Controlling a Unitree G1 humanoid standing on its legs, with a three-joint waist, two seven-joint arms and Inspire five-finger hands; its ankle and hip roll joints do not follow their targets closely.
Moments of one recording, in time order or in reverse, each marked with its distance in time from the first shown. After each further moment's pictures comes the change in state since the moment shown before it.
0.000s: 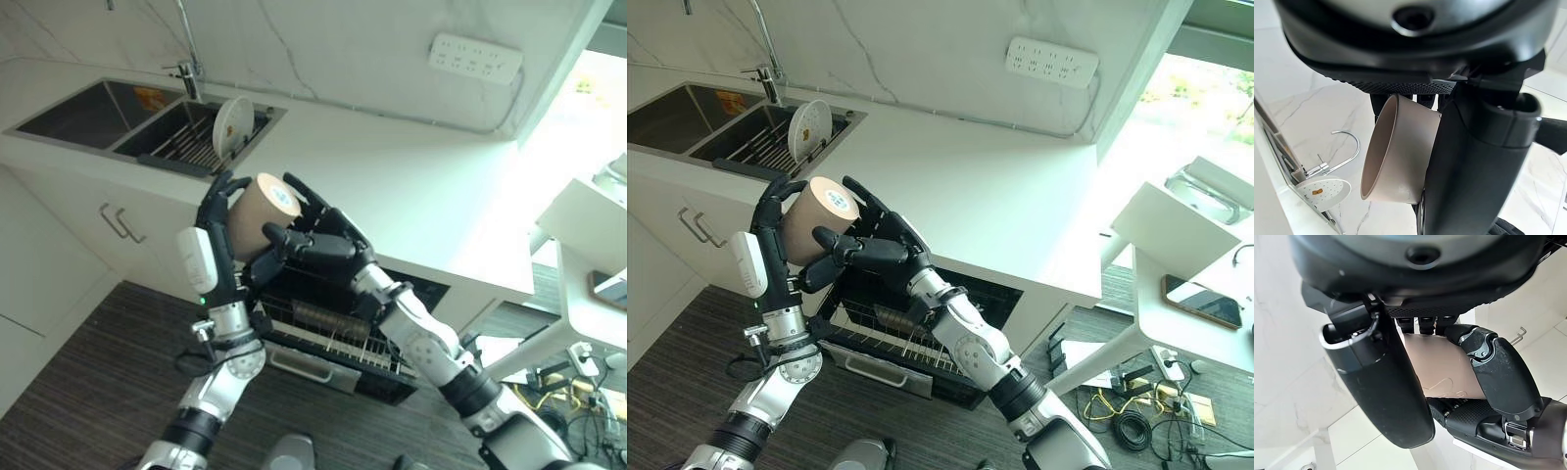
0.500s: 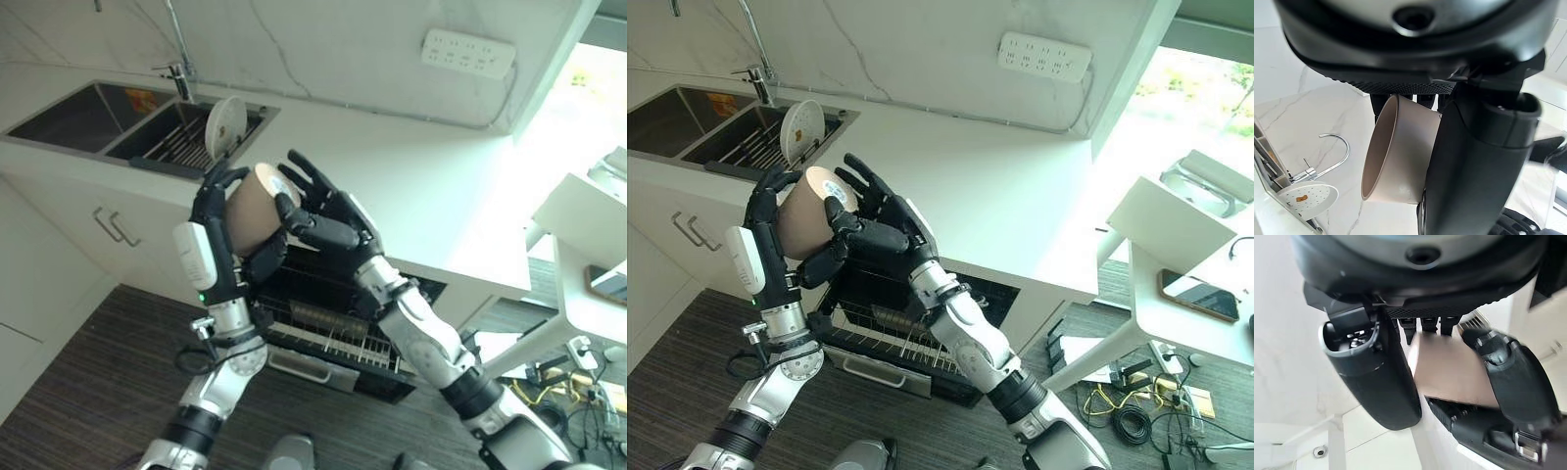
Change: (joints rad) left arm -0.006 -0.001 0.000 -0.038 0.034 0.032 0.039; right arm 0.004 -0.004 -0.007 -0.069 -0.113 -0.048 -0.046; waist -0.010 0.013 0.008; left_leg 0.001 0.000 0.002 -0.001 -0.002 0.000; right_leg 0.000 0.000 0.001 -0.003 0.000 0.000
